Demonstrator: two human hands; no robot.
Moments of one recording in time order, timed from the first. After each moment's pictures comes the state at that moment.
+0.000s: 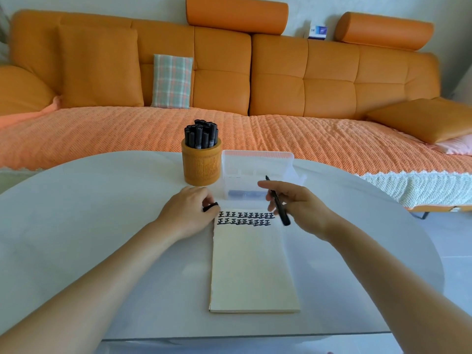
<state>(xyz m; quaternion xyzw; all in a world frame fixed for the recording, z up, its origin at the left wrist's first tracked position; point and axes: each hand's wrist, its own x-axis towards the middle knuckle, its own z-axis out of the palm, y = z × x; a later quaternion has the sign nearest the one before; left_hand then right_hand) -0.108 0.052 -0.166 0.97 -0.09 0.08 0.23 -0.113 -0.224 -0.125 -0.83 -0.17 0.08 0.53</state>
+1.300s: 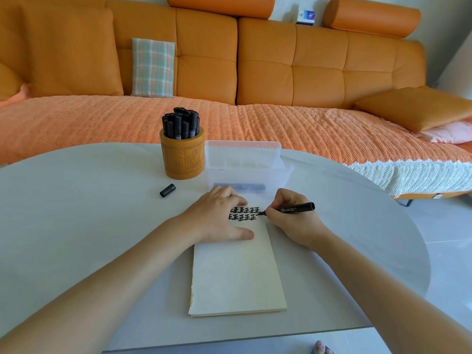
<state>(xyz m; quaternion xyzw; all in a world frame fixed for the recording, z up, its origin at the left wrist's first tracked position) -0.102 -0.023 -0.170 0.95 -0.25 -0.03 0.21 -0.122 -0.238 -0.167 -0.84 -0.06 0.00 0.53</state>
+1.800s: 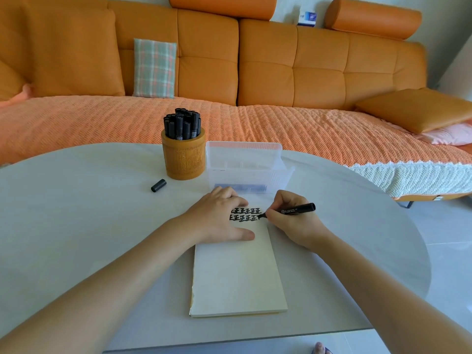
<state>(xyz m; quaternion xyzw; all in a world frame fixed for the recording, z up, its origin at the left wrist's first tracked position) -0.102 -0.023 -0.170 0.95 -0.24 -0.03 0.21 -0.121 -0.238 -0.165 -0.84 -0.07 0.01 0.54</state>
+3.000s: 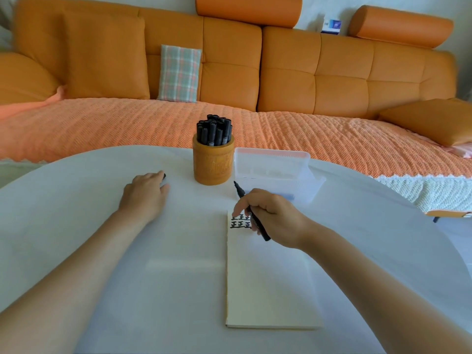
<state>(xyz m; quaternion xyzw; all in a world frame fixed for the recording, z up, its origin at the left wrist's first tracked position) -0.072 0.148 -0.181 0.98 0.09 0.10 0.14 -0.114 -0.151 -0.135 -0.87 -0.28 0.06 0.41</state>
